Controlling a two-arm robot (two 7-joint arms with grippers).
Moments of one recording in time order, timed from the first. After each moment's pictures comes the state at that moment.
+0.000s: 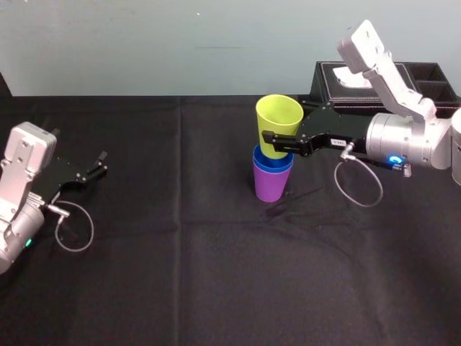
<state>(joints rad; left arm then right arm) -0.20 0.60 0.45 -1.41 -0.25 -0.12 0.03 0.59 0.59 -0.58 -1.44 0.43 0.31 0.60</state>
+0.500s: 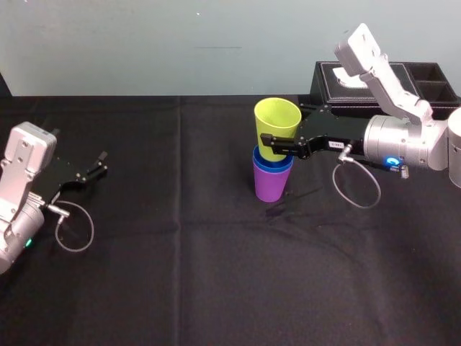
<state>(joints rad) -0.20 0.60 0.45 -1.41 -0.25 -0.12 0.03 0.59 0.58 -0.58 -1.41 0.42 0.30 0.61</state>
